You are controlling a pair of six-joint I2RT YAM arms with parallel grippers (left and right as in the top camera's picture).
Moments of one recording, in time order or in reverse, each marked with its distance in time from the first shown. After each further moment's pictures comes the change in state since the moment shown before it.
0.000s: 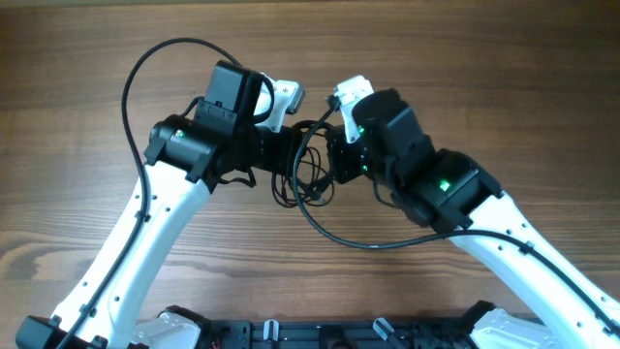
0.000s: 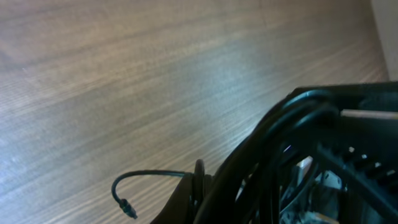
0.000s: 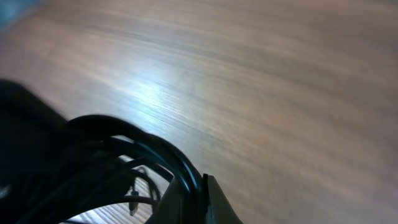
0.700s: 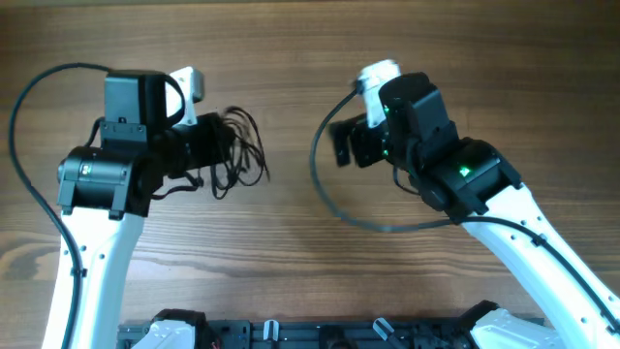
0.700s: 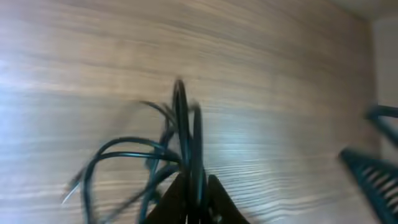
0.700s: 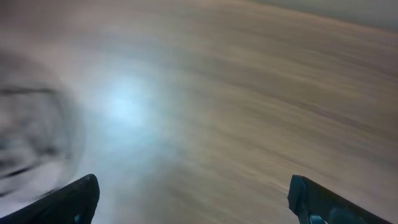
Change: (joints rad) left arm 0.285 -0.185 -0.001 -0.069 -0.079 -0.186; right arm -0.116 -0.003 0.005 0.031 -0.136 -0.178
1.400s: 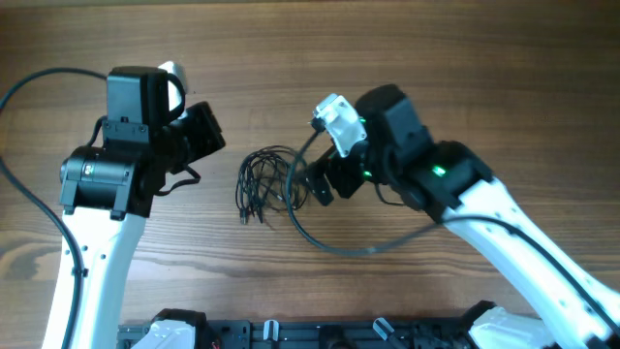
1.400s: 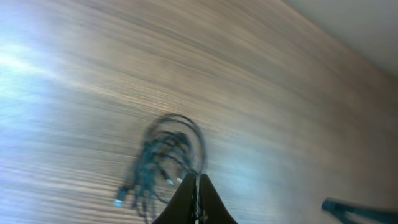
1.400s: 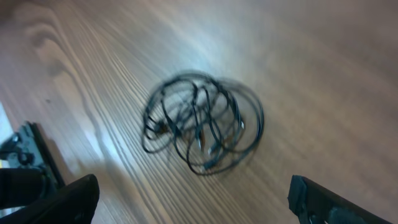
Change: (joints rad) left arm -0.016 0.000 -0.002 0.039 -0.206 -0.194; right arm 0.059 0.077 -0.026 -0.045 -0.267 -0.114
